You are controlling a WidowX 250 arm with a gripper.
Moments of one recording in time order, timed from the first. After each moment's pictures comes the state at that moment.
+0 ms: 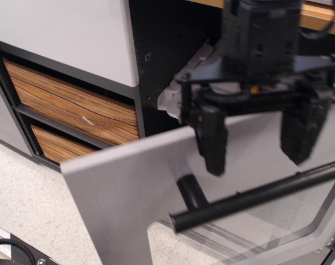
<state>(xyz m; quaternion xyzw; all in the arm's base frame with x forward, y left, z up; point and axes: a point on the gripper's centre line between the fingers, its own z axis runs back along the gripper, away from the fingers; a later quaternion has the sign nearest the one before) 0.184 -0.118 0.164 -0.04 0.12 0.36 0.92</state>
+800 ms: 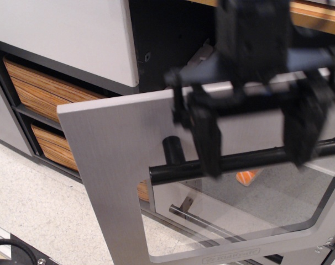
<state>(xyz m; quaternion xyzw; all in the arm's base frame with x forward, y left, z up) 0.169 -0.135 0.164 -0.06 0.09 0.30 0.95</state>
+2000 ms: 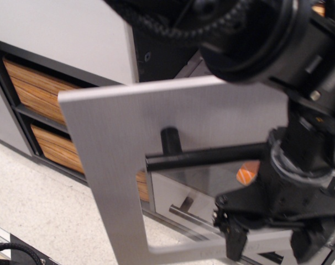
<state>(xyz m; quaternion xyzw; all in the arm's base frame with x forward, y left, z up) 0.182 -0.151 0.059 0.01 0.04 0.27 0.96</state>
